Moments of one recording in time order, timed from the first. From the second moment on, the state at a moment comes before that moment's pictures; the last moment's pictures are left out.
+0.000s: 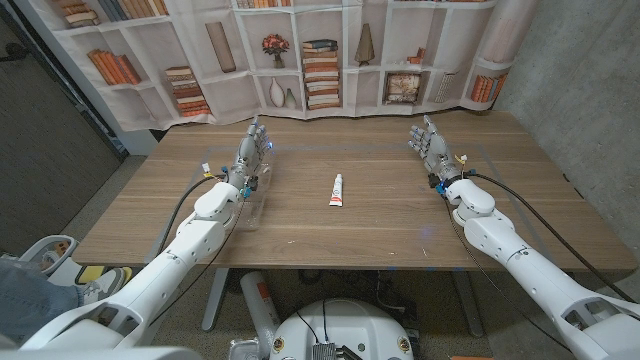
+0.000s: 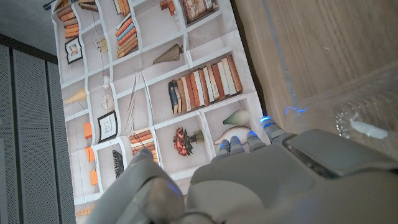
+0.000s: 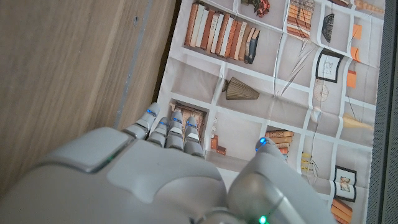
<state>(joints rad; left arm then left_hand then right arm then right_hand) 0.89 0.46 0.29 -1.36 -0.57 -0.23 -0.04 0.15 -0.11 0.24 0.11 0.30 -0.17 0.06 0.20 0.18 -0.17 0.01 0.20 0.18 -0.17 0.03 0.19 0.18 -0.17 -0.03 0.43 0.17 -0.84 -0.51 -0.37 -1.29 0.65 0.29 0.04 0.13 -0.08 0.23 0.05 0.29 0.14 0.08 0.21 0.18 0.12 0.10 0.24 0.18 -0.01 0.03 0.20 0.17 -0.01 -0.03 0.47 0.17</state>
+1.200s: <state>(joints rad) 0.97 0.16 -0.05 -1.49 -0.22 -0.11 -0.23 0.20 -0.07 0.25 0.10 0.30 -0.17 0.06 0.21 0.18 -0.17 0.01 0.22 0.18 -0.17 0.02 0.21 0.18 -0.17 -0.03 0.42 0.17 -0.86 -0.50 -0.36 -1.31 0.65 0.30 0.03 0.13 -0.08 0.23 0.05 0.29 0.14 0.08 0.21 0.18 0.13 0.10 0.24 0.18 0.00 0.04 0.20 0.17 -0.01 -0.03 0.45 0.17</state>
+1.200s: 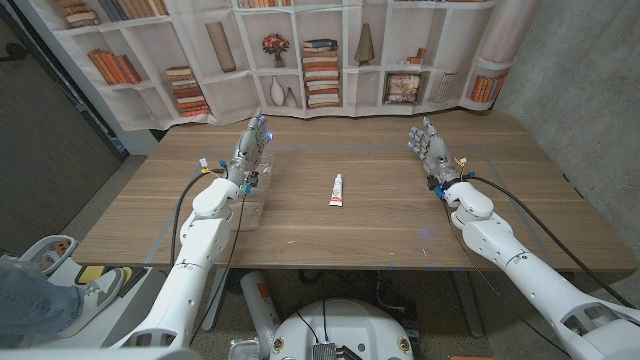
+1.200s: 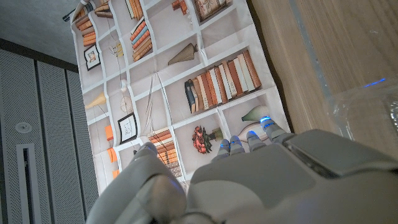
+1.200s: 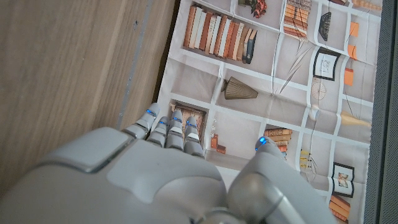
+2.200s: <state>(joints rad) 0.98 0.20 -0.01 -1.54 -0.11 -0.17 -0.23 0.23 -0.06 0.26 0.08 0.30 -0.17 0.05 0.22 0.18 -0.17 -0.01 0.22 0.18 -0.17 0.01 0.21 0.18 -0.17 -0.03 0.40 0.17 -0.86 -0.48 -0.36 -1.31 0.65 0.32 0.02 0.14 -0.07 0.23 0.04 0.29 0.15 0.07 0.21 0.18 0.14 0.10 0.24 0.18 0.01 0.04 0.20 0.17 -0.01 -0.03 0.44 0.17</state>
